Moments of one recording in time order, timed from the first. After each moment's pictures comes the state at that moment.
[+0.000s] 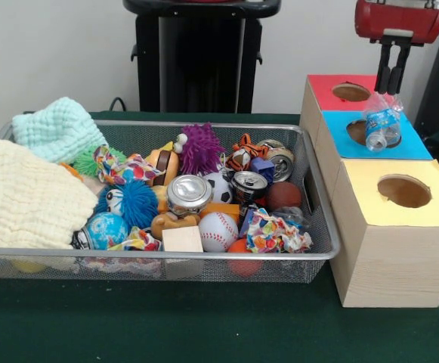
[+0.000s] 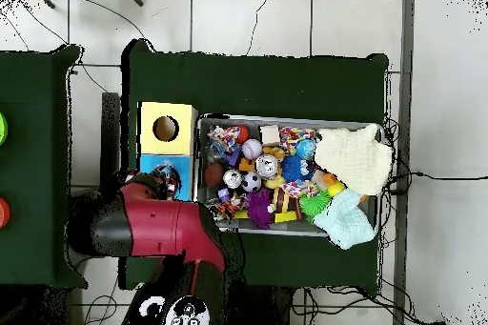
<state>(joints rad) 0.25 -0.80 -0.21 1.79 0.18 0.39 1.89</state>
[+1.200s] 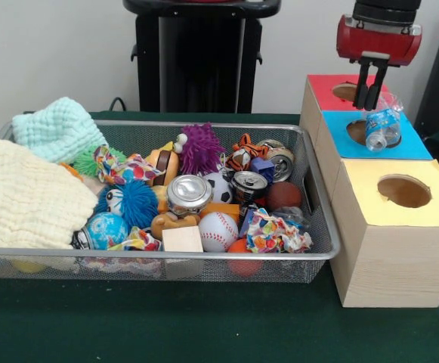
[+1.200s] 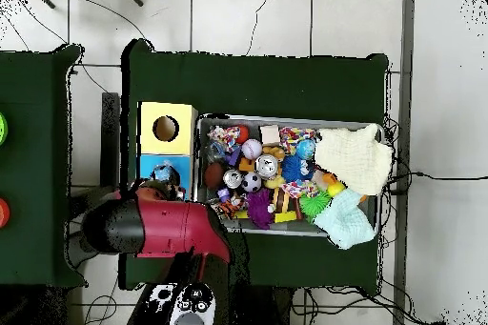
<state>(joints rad) 0.23 -0.74 -0.21 1.81 0.18 0.39 1.89</state>
